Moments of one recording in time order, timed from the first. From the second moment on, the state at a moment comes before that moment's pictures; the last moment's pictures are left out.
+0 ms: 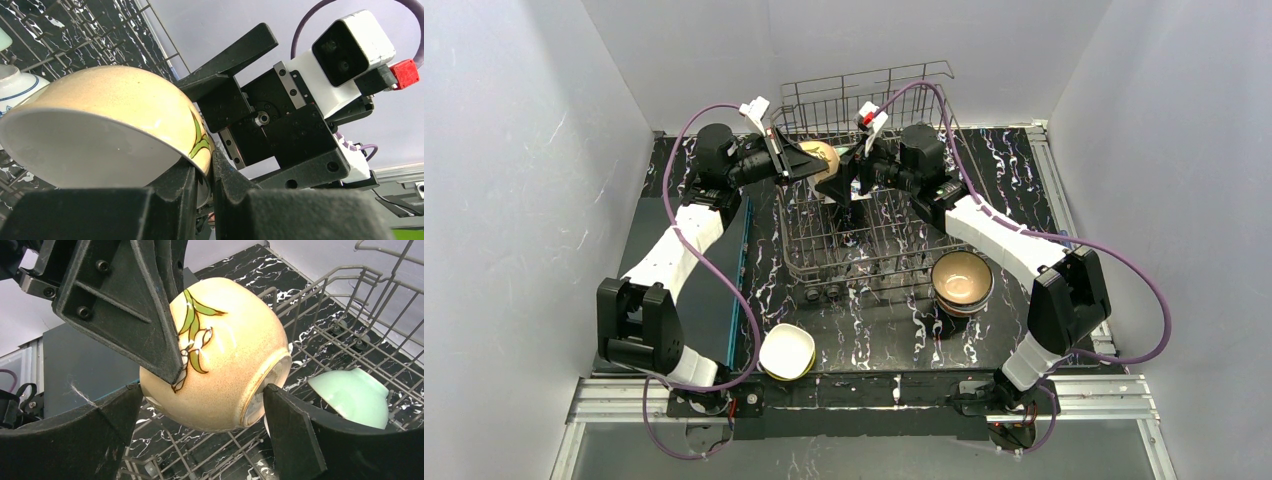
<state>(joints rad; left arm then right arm) -0.21 1.48 1.19 0.23 0.90 -0.96 0.65 1.64 1.36 0.19 -0.54 0.12</state>
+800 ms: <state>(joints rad) -0.21 1.50 1.17 0.22 0.86 -0.94 0.66 1.69 1.36 0.19 -0.50 0.21</state>
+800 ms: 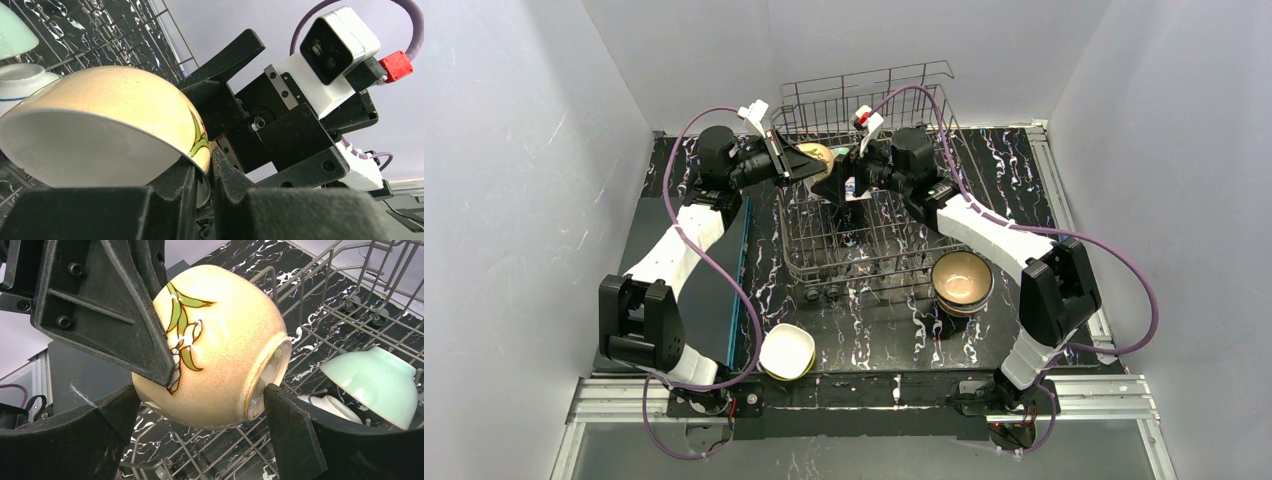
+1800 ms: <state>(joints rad) -0.22 1.50 1.17 0.21 0.80 -0.94 0.68 1.70 1.38 0.17 -0.43 0.20</state>
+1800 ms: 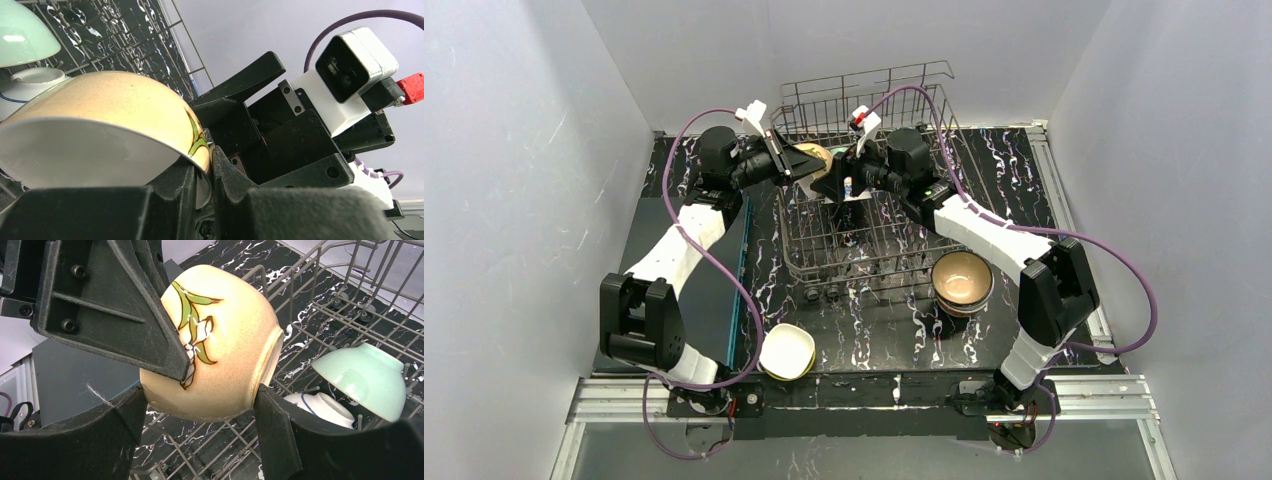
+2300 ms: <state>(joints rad) -0.23 1.52 1.17 0.21 0.81 -0.93 0.68 1.71 1.38 0.17 -0.43 0.21</state>
